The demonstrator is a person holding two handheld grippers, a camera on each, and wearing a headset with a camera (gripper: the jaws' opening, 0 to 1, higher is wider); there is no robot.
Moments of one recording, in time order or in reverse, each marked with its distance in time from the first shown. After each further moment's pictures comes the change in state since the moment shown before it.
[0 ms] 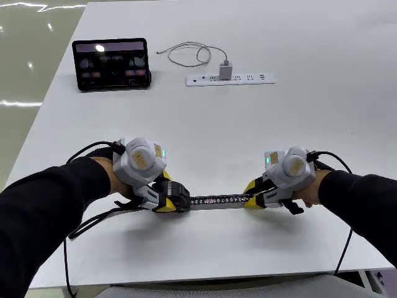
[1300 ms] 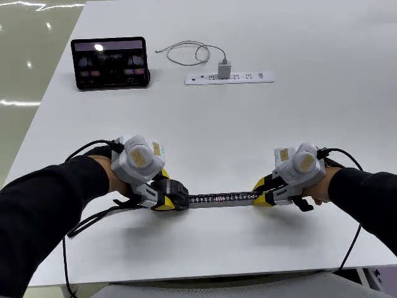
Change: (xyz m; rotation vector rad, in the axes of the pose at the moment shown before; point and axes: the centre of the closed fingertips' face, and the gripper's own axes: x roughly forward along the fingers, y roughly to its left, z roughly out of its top) left arm 0.000 0.001 -0.001 -0.004 -0.002 0.004; right arm -0.016 -0.005 -0.020 0.026 0.019 -0.014
